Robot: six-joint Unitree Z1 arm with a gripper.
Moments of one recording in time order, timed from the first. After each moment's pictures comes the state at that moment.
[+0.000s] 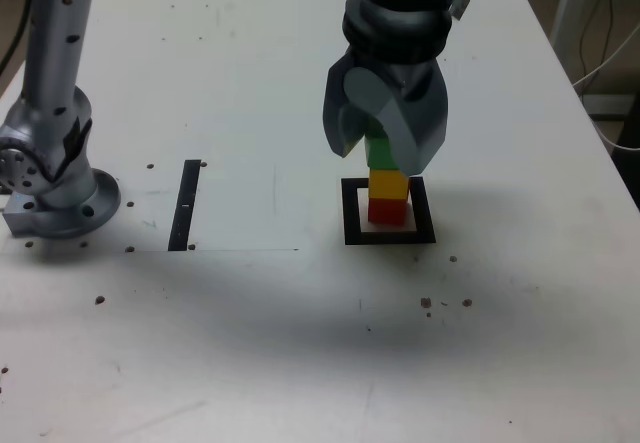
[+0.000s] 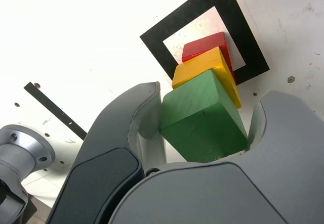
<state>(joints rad) -0.12 2.01 -1.71 1.41 0.08 0.44</state>
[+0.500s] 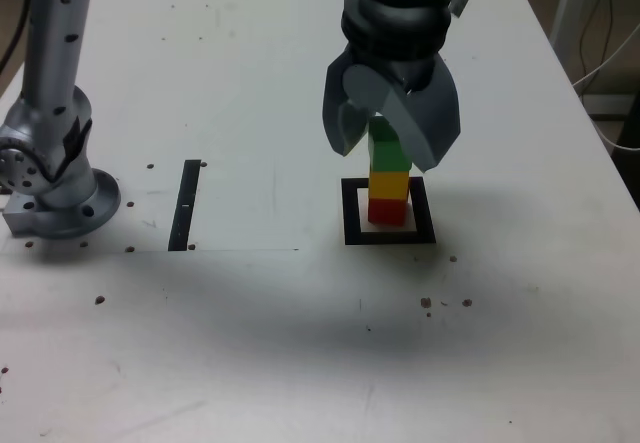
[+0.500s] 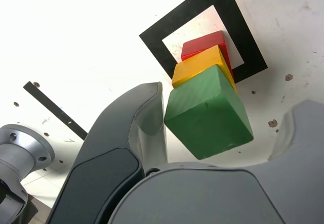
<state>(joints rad) -0.12 1.99 -1.71 1.41 0.08 0.44</state>
